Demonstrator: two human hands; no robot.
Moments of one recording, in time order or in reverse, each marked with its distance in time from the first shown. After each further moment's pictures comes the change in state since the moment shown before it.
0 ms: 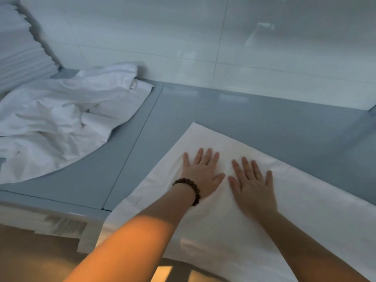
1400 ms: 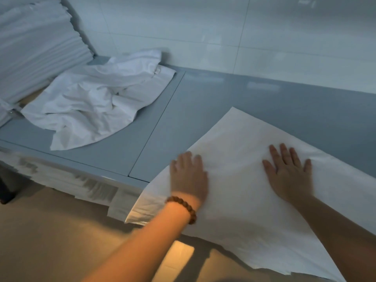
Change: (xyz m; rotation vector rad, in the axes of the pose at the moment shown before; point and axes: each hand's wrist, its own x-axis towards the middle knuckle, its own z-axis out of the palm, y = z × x) left_hand -0.107 0.010 -0.004 0.073 0.249 -0.408; right_hand 0.000 0.060 -0.005 -0.027 0.010 0.053
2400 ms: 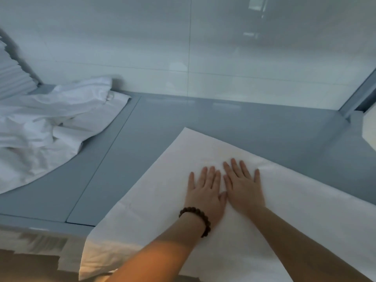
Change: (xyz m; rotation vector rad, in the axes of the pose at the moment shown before) left_hand 0.049 0.130 0.059 -0.037 -0.103 0.434; right_hand 0.019 0.003 -0.003 0.059 0.008 -0.075
